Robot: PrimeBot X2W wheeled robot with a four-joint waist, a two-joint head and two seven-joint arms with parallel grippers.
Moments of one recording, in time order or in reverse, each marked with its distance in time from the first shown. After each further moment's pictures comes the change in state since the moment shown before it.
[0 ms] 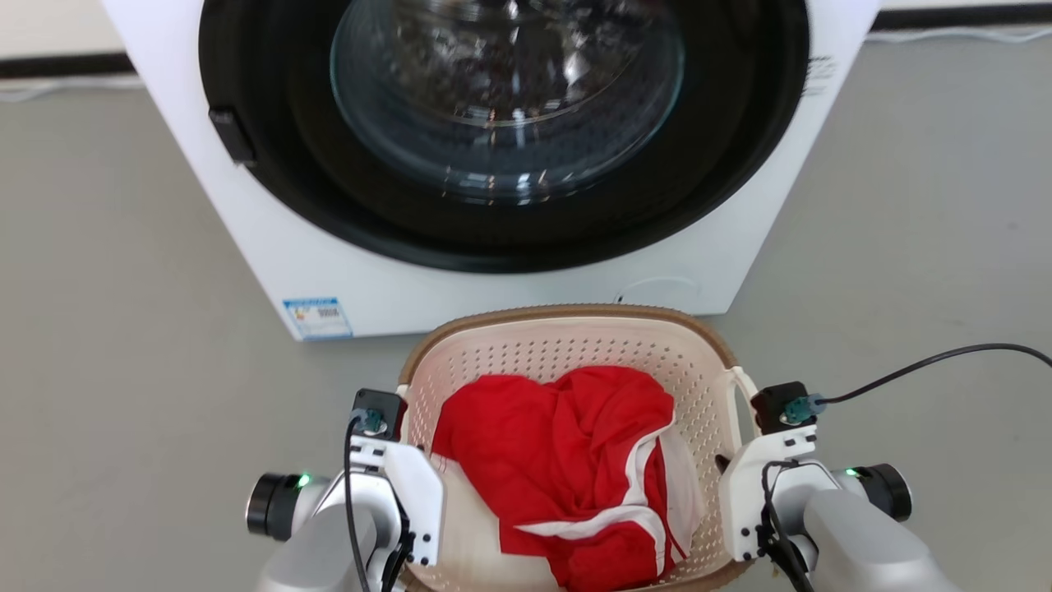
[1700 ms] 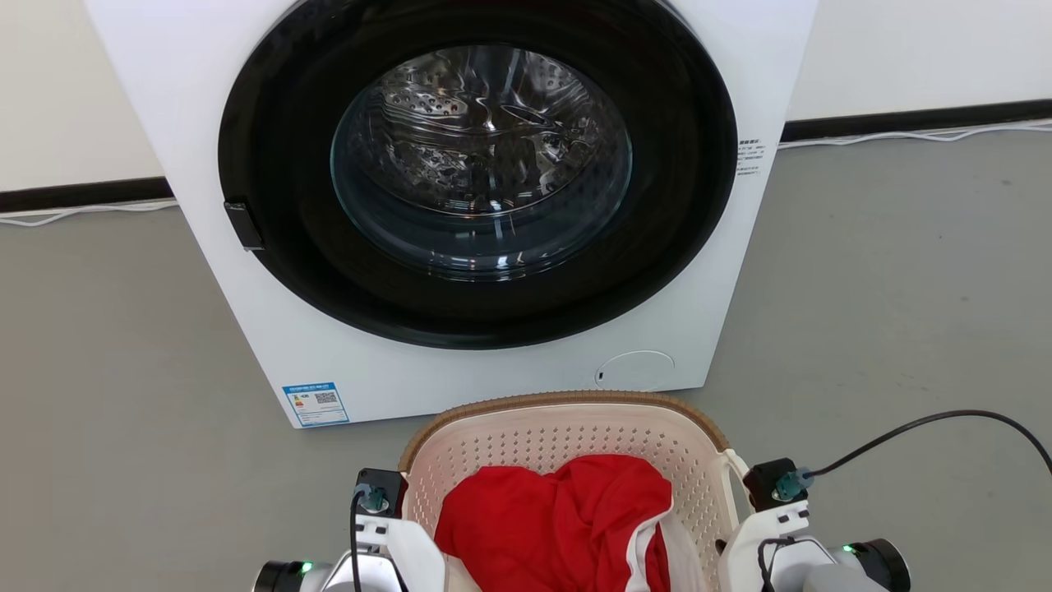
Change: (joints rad) left arm 0.101 0.002 -0.200 0.028 -0.235 0.047 -0.012; right arm 0.152 -0.010 0.023 -0.069 -0.019 -0.001 0.044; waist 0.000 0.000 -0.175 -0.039
